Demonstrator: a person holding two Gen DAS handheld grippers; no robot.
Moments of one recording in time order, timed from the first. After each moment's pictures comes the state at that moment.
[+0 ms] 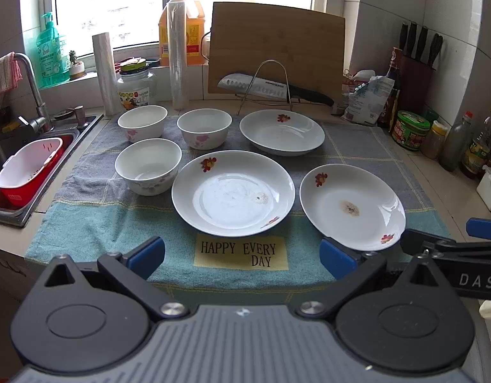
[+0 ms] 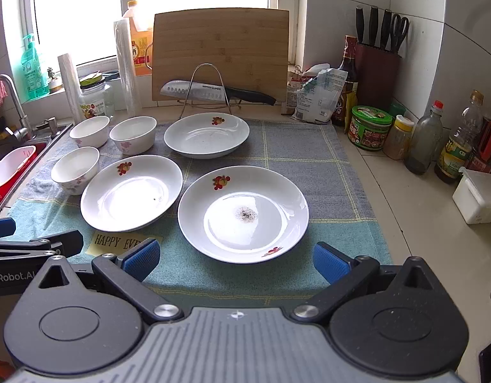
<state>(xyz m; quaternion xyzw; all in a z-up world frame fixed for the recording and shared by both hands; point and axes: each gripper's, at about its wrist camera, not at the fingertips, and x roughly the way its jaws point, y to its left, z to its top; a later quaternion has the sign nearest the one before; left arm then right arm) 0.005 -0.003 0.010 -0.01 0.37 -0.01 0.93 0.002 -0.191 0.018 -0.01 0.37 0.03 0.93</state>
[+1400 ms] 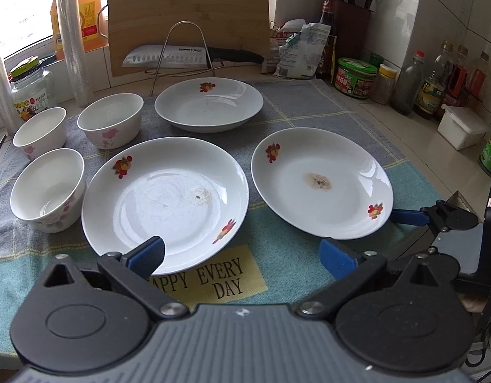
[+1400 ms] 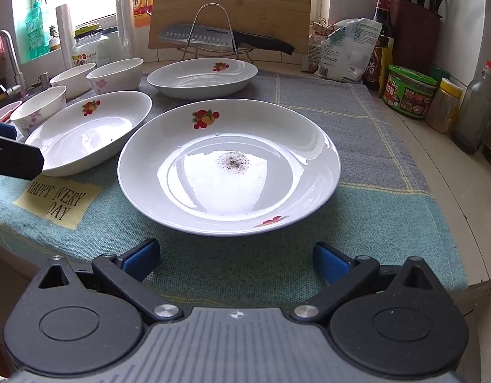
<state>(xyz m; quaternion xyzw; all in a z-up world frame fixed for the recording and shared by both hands) 0.091 -0.017 -0.046 0.05 0.40 -0.18 0.90 0.068 -0.215 -0.116 -0.04 0.38 0.07 0.92</state>
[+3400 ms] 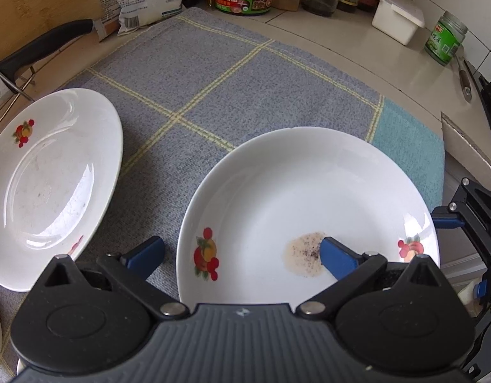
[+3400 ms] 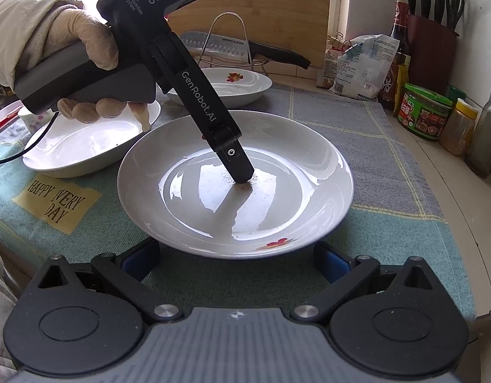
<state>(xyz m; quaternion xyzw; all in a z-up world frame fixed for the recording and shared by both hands) 0.269 -0.139 -0.102 0.23 0.49 -0.41 0.74 0.078 -0.214 -0.117 -0.05 0.36 0.10 0.93</state>
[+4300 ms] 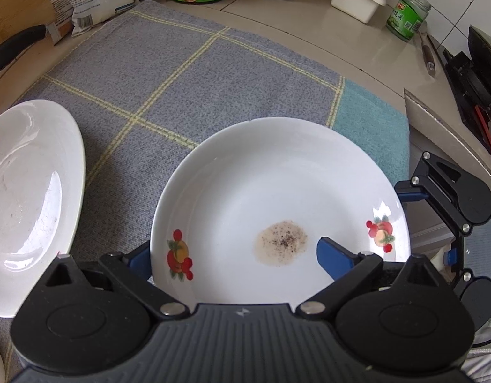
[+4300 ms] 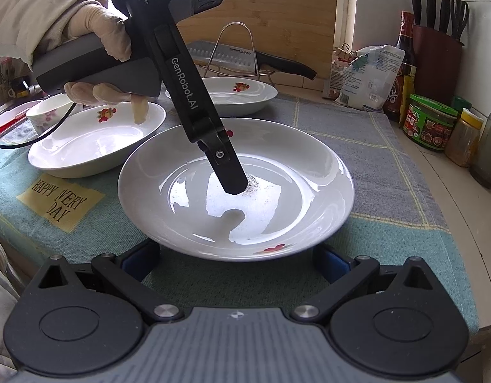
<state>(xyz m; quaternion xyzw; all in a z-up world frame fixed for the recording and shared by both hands) 0.273 -0.145 -0.094 0.25 0.51 -0.48 0.68 0.077 -0.216 -0.117 -0.05 0.34 0.11 0.93</state>
